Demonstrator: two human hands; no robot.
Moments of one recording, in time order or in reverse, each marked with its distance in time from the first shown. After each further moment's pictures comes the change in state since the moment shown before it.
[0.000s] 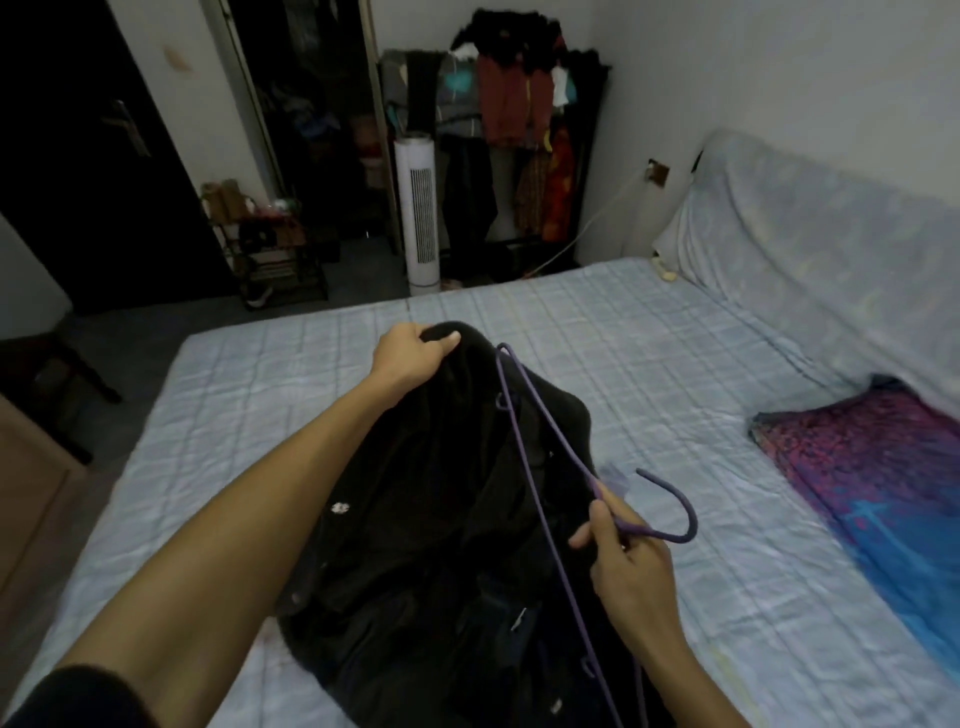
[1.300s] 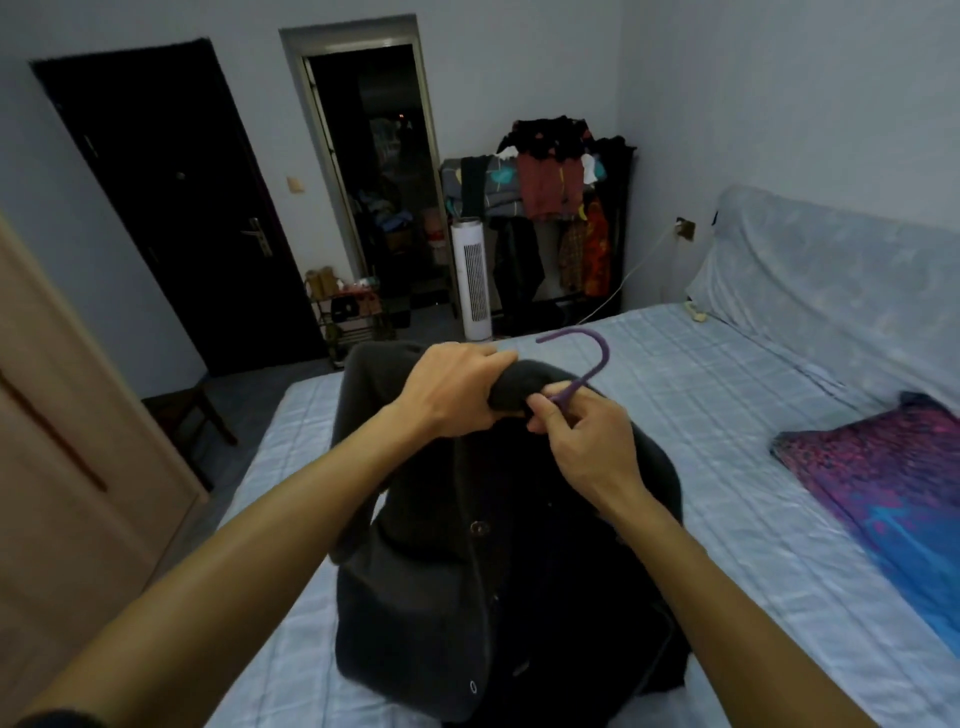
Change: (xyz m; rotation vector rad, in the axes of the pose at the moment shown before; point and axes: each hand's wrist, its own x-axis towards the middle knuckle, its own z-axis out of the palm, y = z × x) left_hand -0.258 0.137 -0.026 0.945 0.168 1.008; right_hand -0.069 -0.109 -0.094 0.006 -0.036 -0.606
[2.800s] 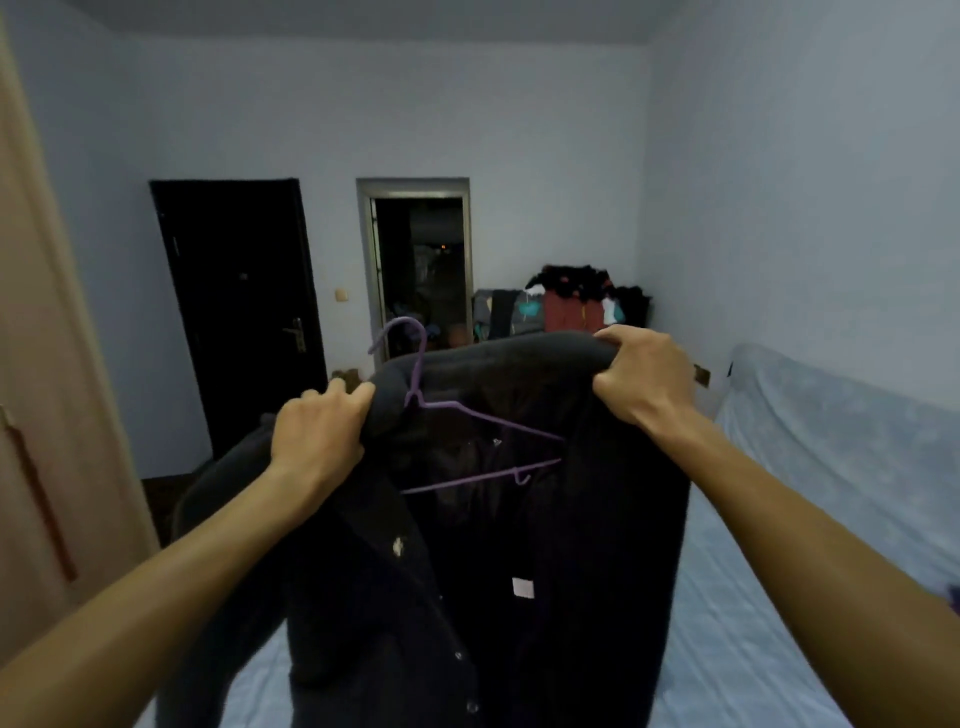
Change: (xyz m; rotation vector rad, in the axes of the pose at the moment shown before) left_hand -0.031 -0.119 -0.096 0.535 -0.070 -0.663; right_hand 0.201 -0.080 -0.040 -0.640 0.117 -0.176
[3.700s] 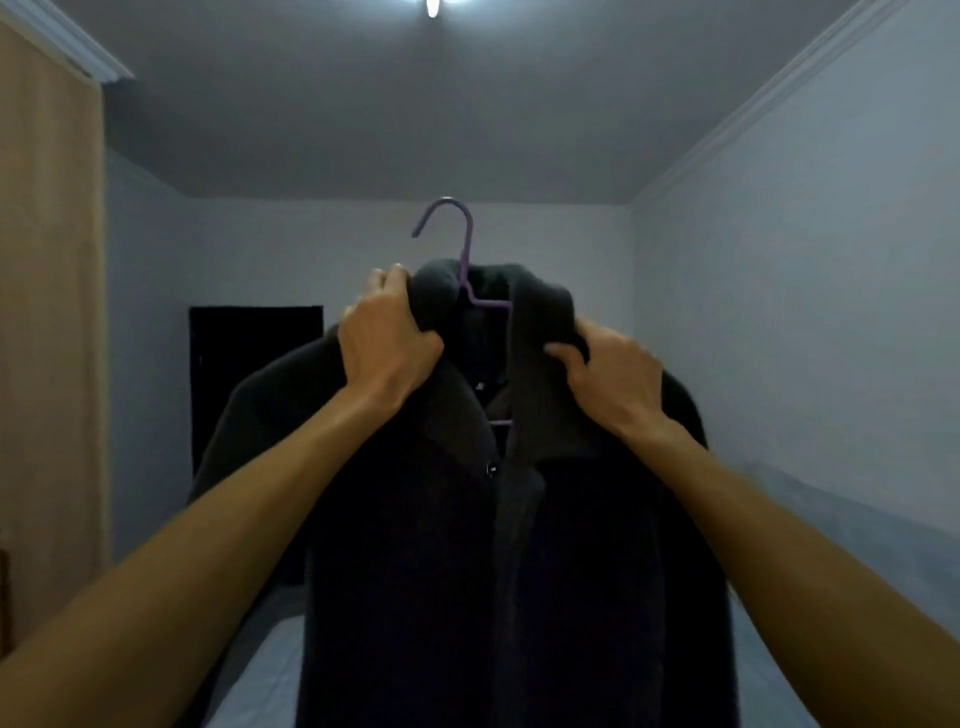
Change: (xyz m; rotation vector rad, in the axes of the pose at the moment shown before) left_hand 0.123 -0.009 -0.169 -0.753 0.629 -0.232; right_hand 0.074 -0.091 -0.085 0.090 0.258 -0.255
